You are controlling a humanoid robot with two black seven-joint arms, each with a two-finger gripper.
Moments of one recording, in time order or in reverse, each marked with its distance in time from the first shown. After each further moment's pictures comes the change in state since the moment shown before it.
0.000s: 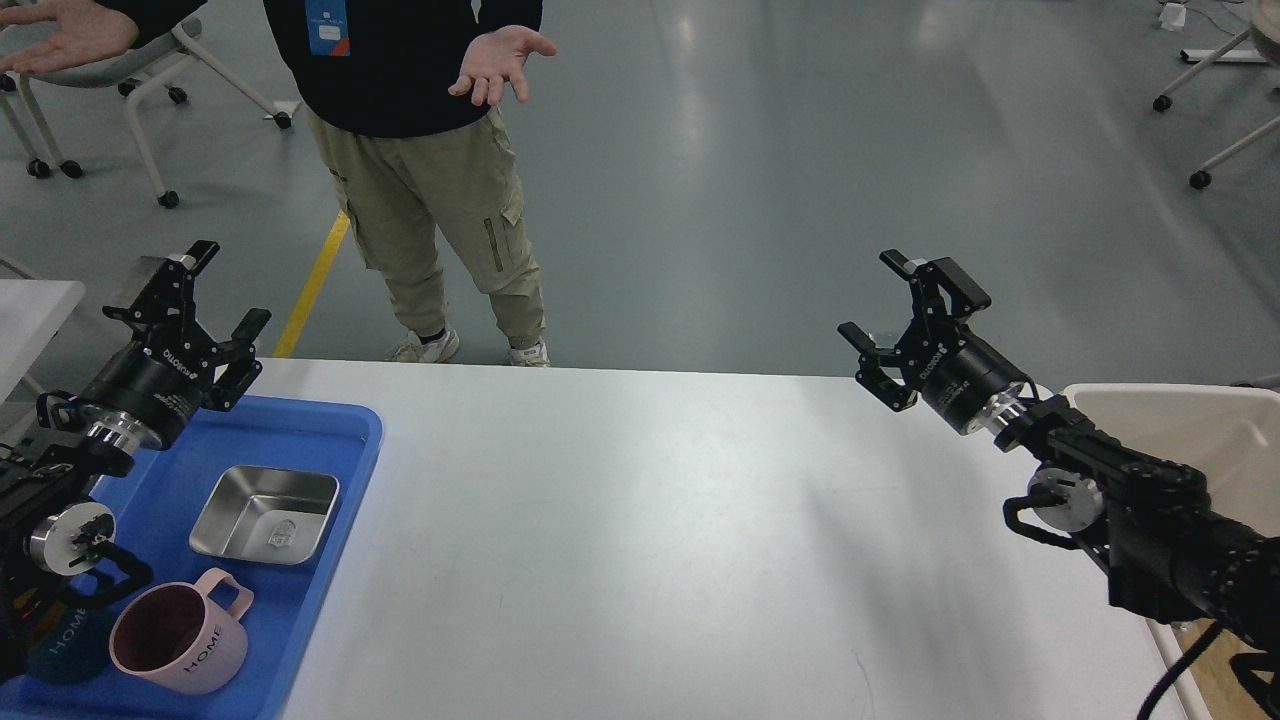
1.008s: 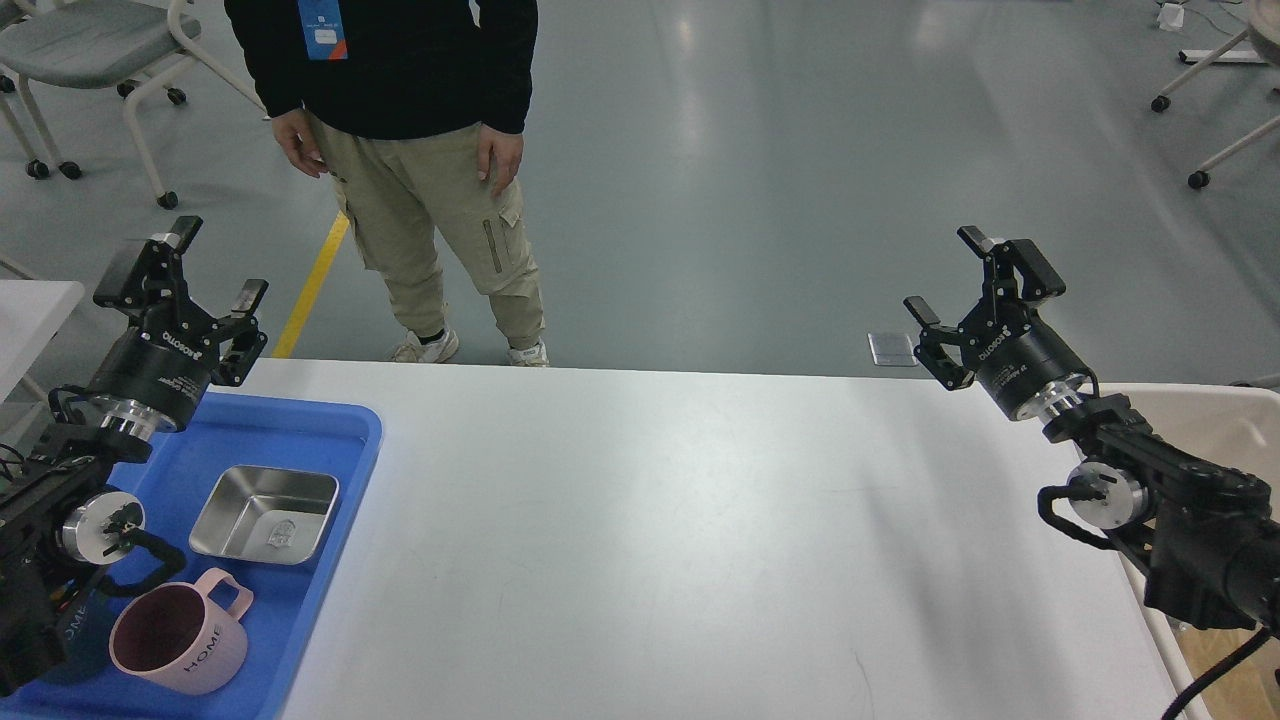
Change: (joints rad) left arm 0.016 -0.053 -0.126 0.004 -0.020 0.025 -0.084; right arm -0.042 0.046 0.151 -0.033 0.020 -0.157 -0.006
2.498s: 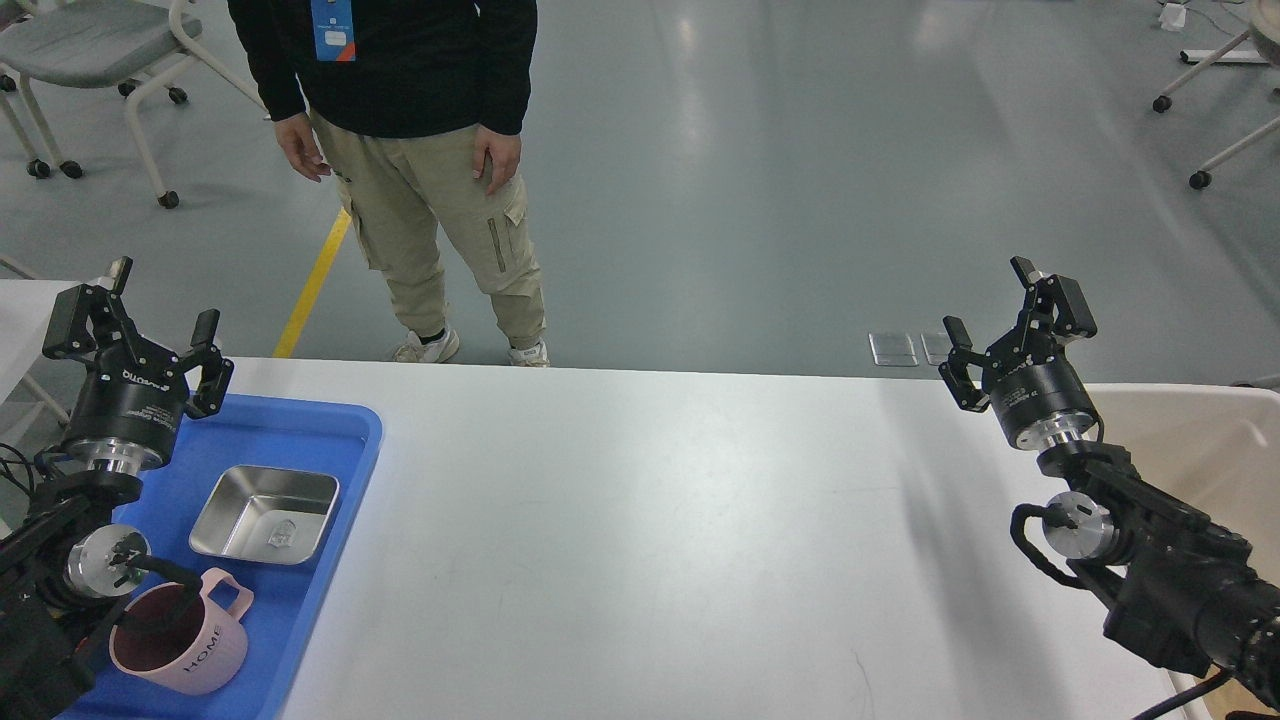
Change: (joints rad) left arm 0.086 -0.060 -0.065 0.015 -0.176 0.034 0.006; right arm -0.120 0.038 0.216 0.000 0.025 -0.114 -0.008
